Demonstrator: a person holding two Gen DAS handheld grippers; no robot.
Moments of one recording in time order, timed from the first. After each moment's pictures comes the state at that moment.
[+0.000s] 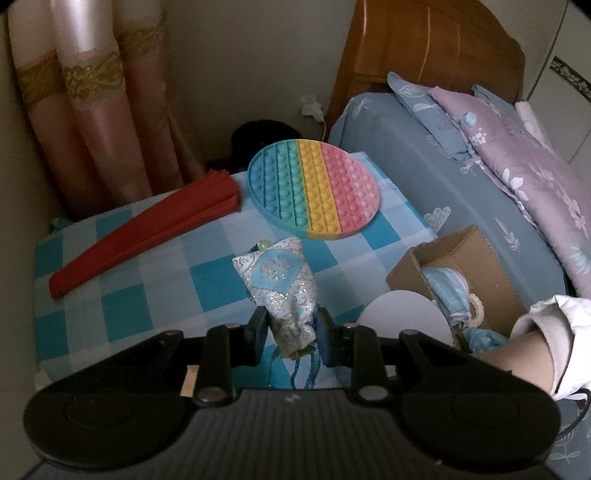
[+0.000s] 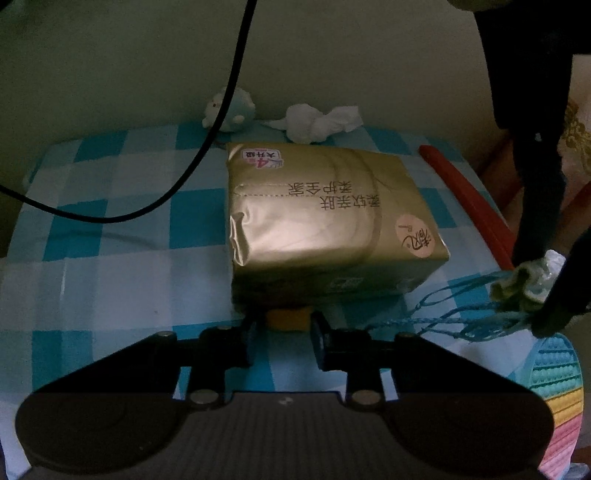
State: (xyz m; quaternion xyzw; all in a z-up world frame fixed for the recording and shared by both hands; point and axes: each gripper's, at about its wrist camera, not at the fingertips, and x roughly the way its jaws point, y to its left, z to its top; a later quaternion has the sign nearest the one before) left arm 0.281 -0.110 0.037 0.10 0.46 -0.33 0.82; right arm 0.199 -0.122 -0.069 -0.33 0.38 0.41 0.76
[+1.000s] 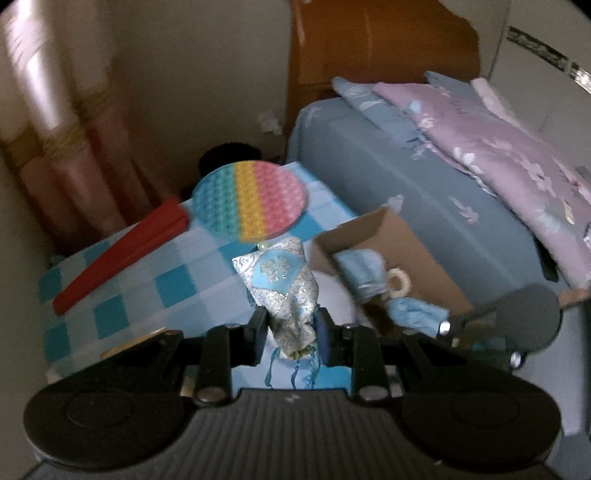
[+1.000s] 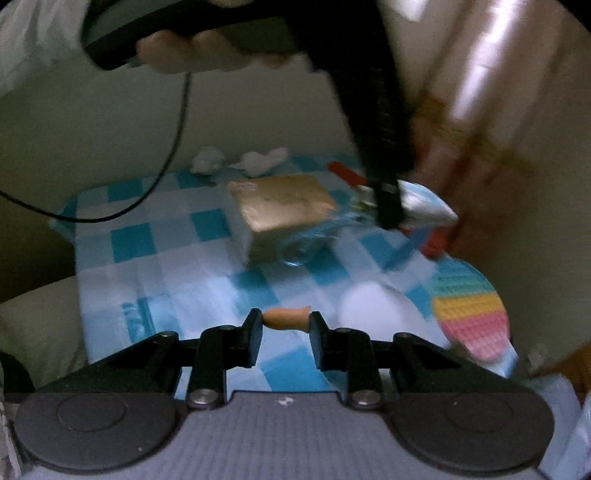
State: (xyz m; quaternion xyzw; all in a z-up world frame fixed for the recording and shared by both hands) left arm 0.180 -0.140 0.102 0.16 0.41 -0.37 0.82; right arm 0.066 -0.211 0.033 -0.27 0.35 0.29 0.85
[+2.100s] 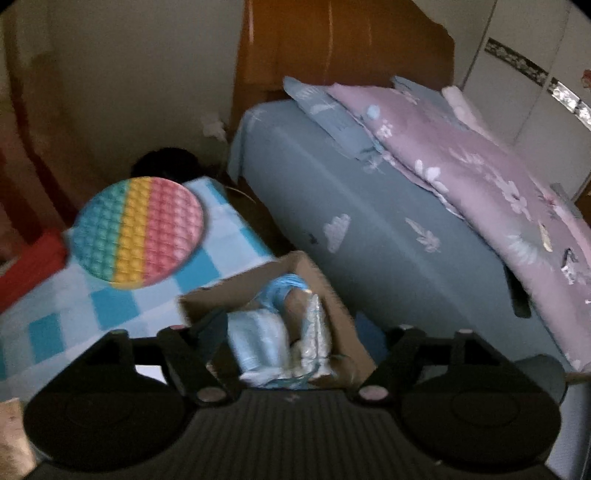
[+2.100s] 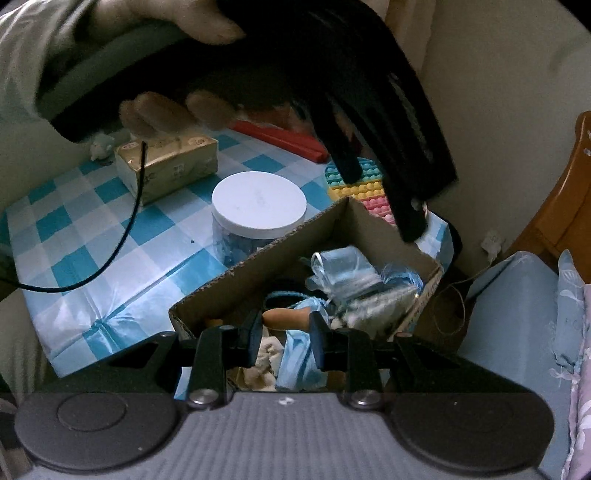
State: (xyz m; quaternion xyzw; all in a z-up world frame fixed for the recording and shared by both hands) left arm 0.186 -0.267 0.058 0.11 0.42 -0.41 0.80; right arm 0.043 -0.324 0.004 -0.17 0.38 0.15 0.89
